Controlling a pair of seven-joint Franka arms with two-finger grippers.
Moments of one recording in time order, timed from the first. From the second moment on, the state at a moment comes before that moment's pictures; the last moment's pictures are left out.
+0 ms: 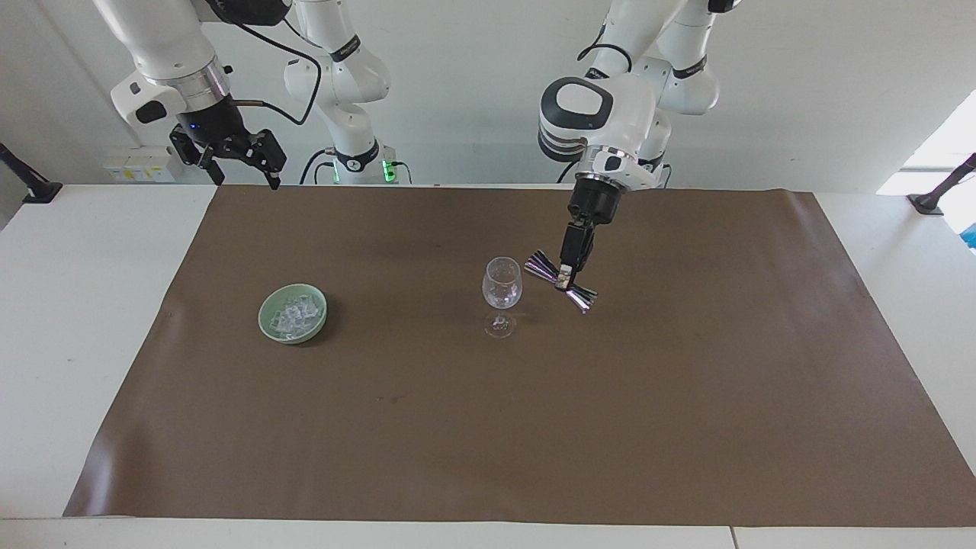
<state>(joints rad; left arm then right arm) -0.46 0.12 -0.27 -1.93 -1.77 3.37 0.13 0.03 -0.13 -0.07 -1.70 -0.01 1.54 0.08</state>
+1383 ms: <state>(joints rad) -0.21 0.07 -0.26 -2.04 -1.78 3.00 -0.32 0.04 -0.13 -0.07 -1.70 -0.01 1.54 0.06</state>
